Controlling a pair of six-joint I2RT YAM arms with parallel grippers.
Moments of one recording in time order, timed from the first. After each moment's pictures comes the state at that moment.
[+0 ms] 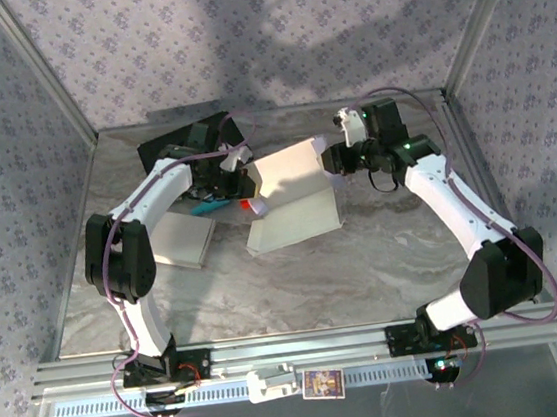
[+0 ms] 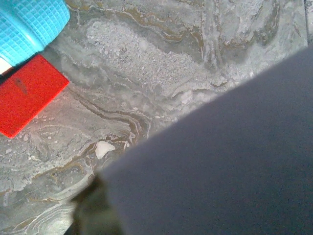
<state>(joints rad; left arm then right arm) -0.40 1.84 1.53 -0.87 0.61 -0.15 0.31 1.44 1.32 -0.62 -0.38 0.09</state>
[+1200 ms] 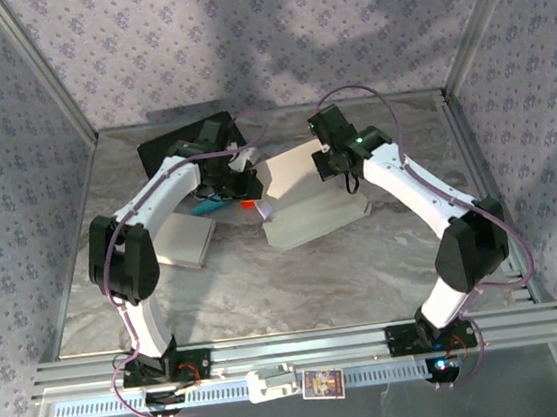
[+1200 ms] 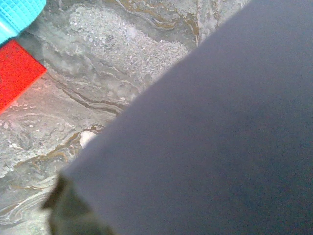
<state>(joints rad) -0.47 1.84 1.59 -0.94 0.55 -0.20 0.53 1.65 1.52 -0.84 0.31 0.12</state>
